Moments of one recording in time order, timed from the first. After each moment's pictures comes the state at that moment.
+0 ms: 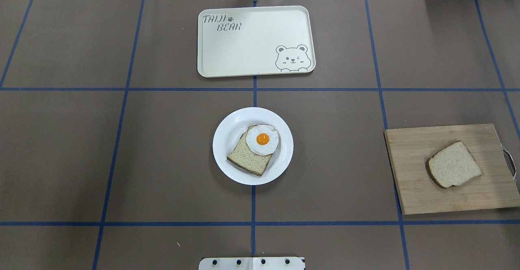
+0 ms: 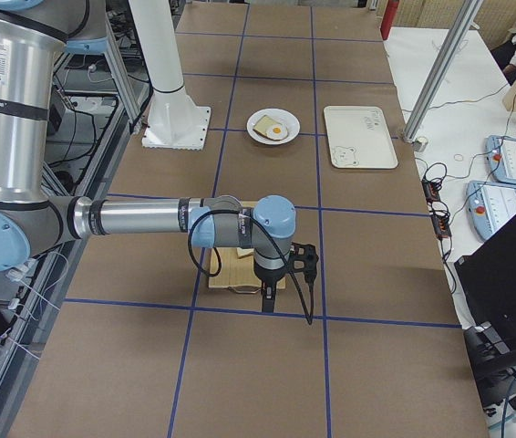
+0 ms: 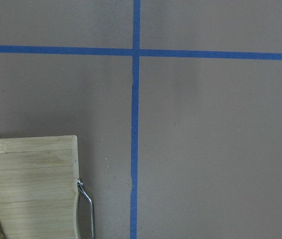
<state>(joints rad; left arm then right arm) -1.55 -1.47 -1.76 -1.54 -2.31 0.17 1.52 -1.75 1.81 -1.60 2.27 0.05</state>
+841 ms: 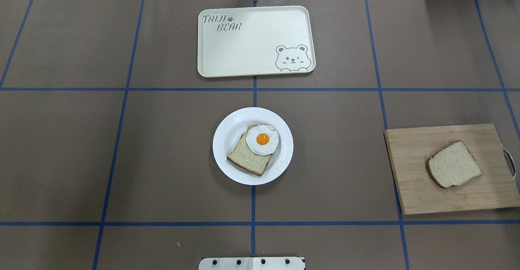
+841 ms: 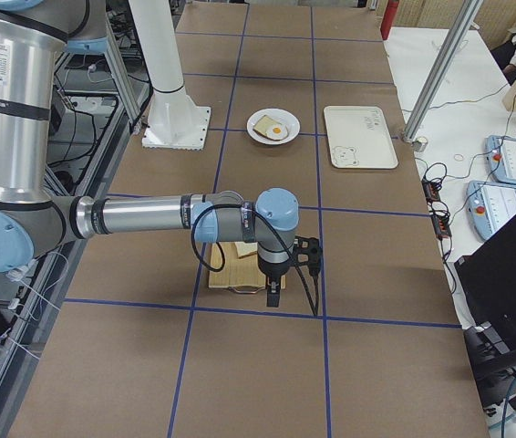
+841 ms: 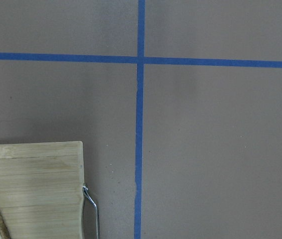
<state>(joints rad) -1.55 -1.48 -1.82 -1.54 -2.31 0.18 1.52 -1.72 1.83 -1.60 2.27 0.06</state>
